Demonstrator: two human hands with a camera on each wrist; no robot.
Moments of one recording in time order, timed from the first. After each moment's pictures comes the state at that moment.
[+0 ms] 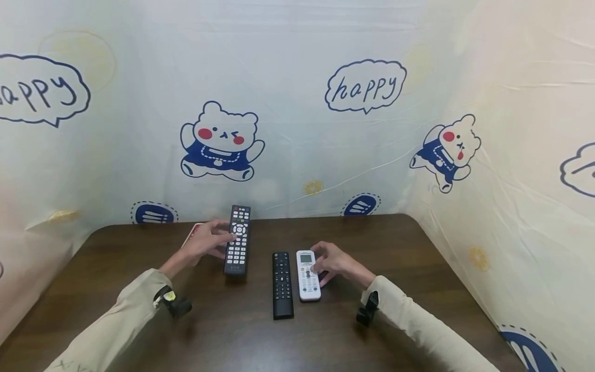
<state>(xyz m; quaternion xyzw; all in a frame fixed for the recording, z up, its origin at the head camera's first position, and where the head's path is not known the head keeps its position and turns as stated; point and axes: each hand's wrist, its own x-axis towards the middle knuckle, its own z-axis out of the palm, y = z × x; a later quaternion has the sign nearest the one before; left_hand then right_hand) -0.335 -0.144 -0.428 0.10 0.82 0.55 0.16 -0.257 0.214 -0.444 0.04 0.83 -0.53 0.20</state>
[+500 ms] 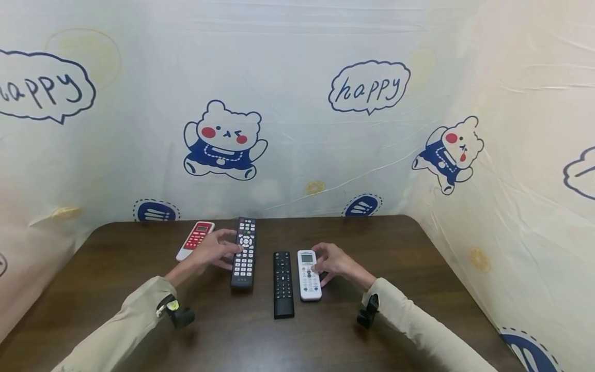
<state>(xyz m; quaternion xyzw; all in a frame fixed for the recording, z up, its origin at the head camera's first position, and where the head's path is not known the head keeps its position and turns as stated) -0.314 -0.135 -0.440 0.07 0.80 0.56 0.20 -0.254 0.211 -0.443 0.03 0.84 -0.51 0.19</state>
